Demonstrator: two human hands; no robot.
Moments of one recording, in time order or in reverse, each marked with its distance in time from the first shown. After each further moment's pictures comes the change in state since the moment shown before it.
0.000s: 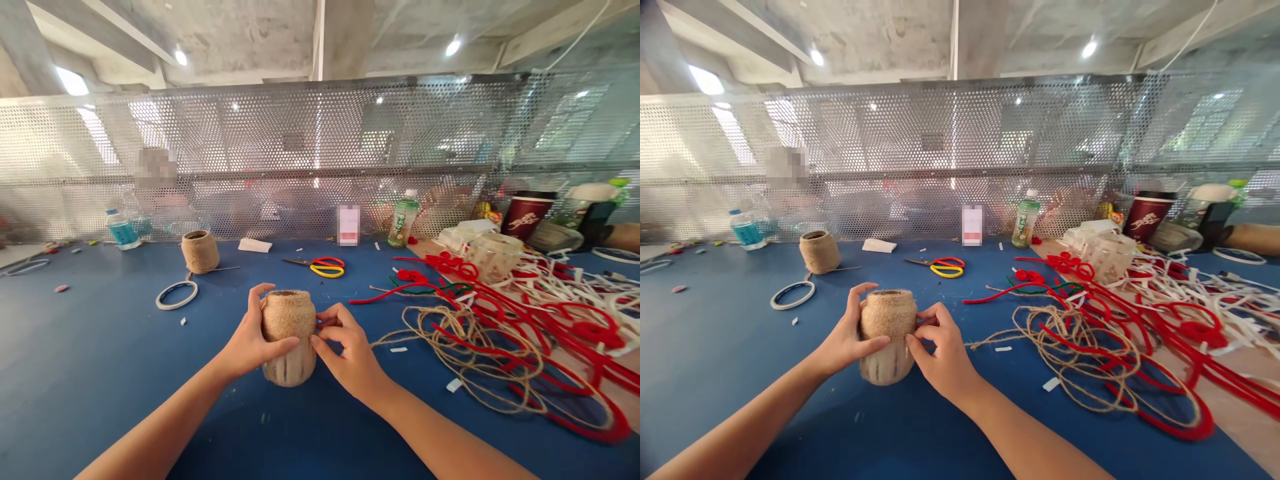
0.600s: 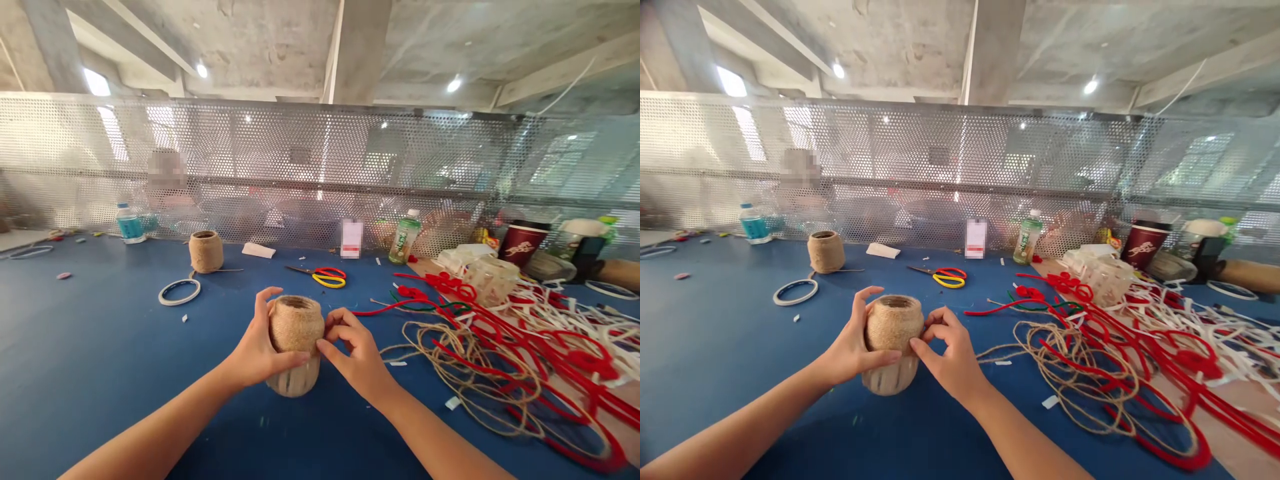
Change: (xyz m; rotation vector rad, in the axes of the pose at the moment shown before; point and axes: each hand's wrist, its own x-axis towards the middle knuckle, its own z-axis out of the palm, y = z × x) left_hand -0.006 0.004 0.010 -0.012 0.079 0.120; right_hand 0.005 0.004 -0.009 0.097 -0.061 0.055
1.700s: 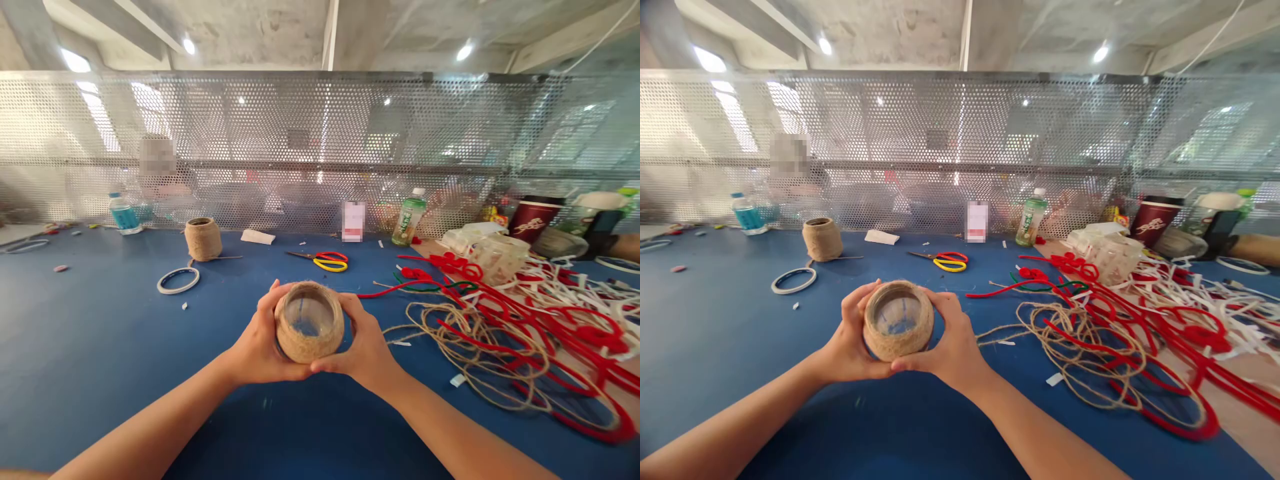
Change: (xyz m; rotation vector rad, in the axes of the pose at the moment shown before) left_hand -0.006 -0.017 0.005 0.231 -0.001 0.550; right_hand -0.006 -0.003 0.001 0.052 0.023 0.014
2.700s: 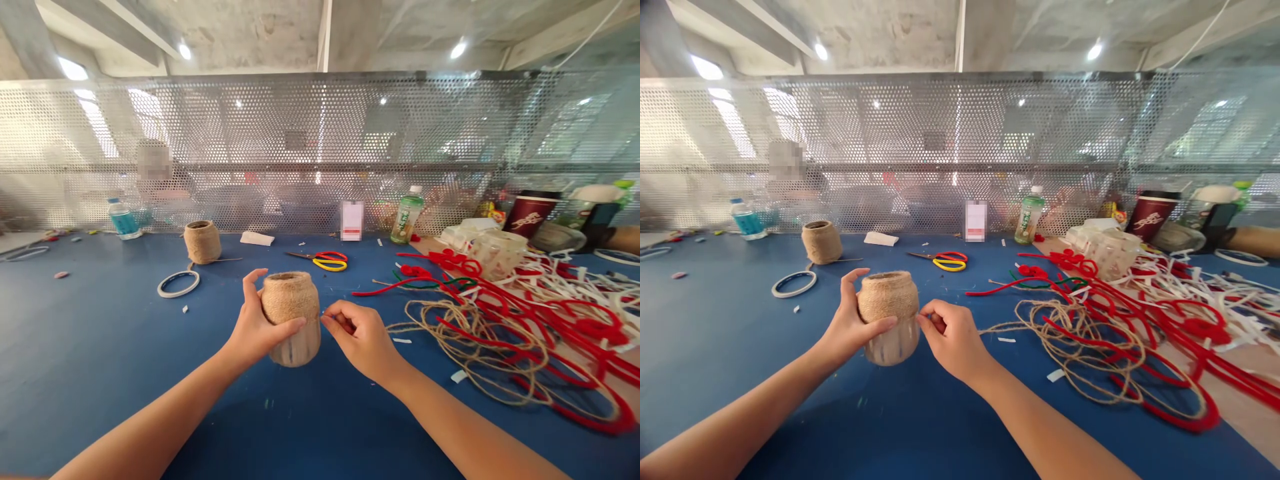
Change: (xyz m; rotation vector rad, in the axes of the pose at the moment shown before) left_hand 0.018 0.013 -0.007 -0.192 0.177 -0.692; right_hand 0.007 -0.011 -0.002 -0.227 -0.047 0.069
